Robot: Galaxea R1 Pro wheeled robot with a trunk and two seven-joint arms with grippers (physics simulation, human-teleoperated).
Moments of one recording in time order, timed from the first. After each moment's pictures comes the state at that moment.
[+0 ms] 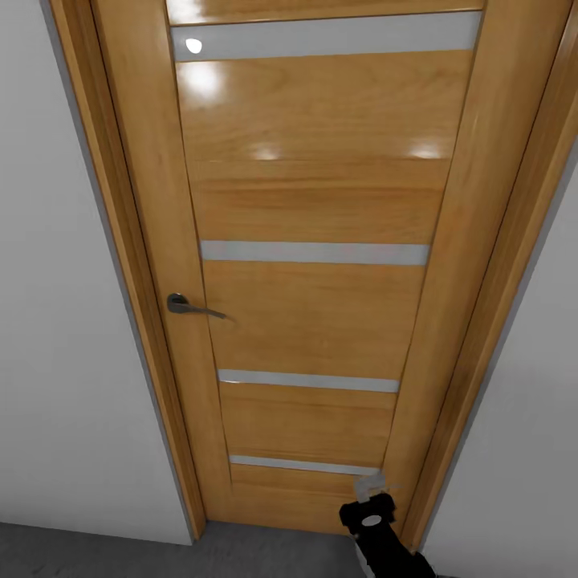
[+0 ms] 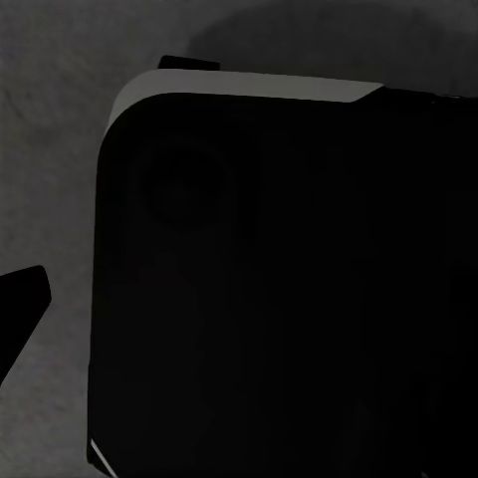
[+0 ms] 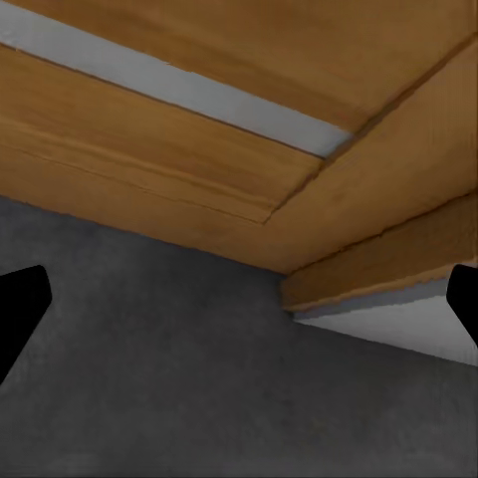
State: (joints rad) left arm 0.00 -0.03 0.02 -0.07 0.10 -0.04 0.00; right arm -0.42 0.14 0.09 -0.54 0.24 0.24 -0.25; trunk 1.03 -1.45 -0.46
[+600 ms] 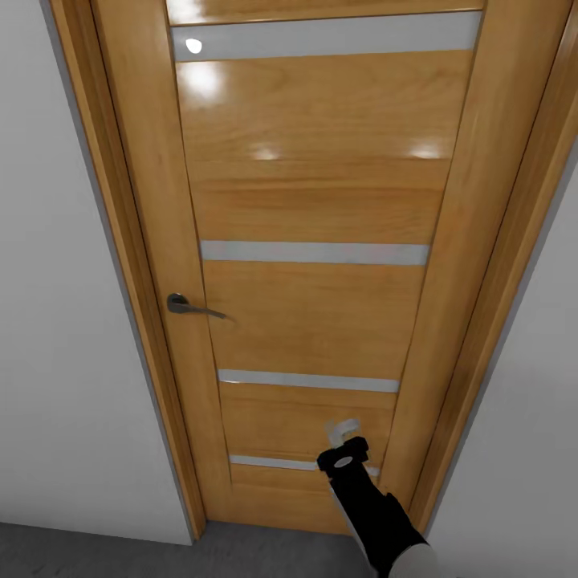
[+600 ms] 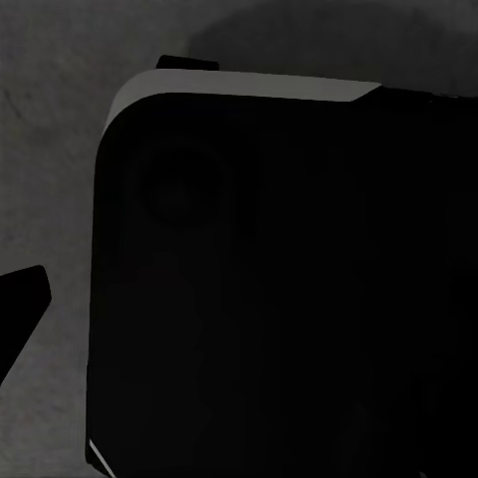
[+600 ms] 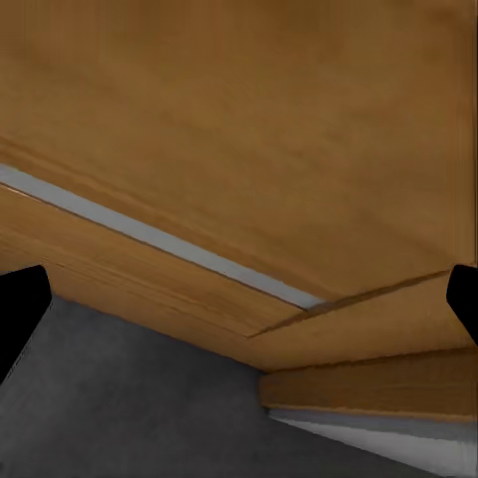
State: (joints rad) left arm 0.00 -0.03 0.02 -0.07 0.10 -0.04 0.00; right arm -0.50 0.17 0.25 -0.77 0.25 0.49 -0.23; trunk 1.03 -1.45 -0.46
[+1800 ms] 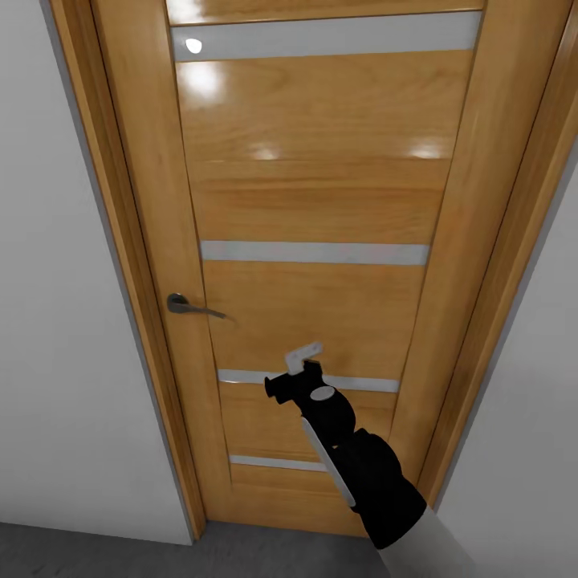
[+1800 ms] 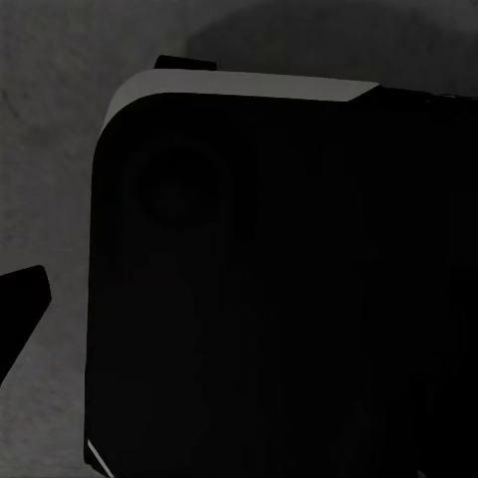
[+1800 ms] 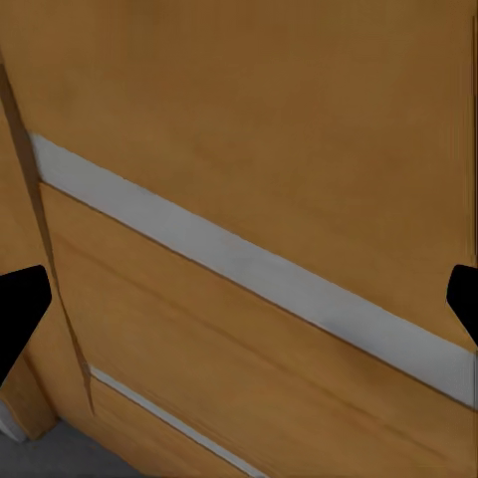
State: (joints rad) left arm 0.00 -0.03 0.02 -0.07 0.10 -0.04 0.00; right arm -0.61 0.17 0.53 -1.37 -0.04 0.78 -0.17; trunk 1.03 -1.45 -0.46
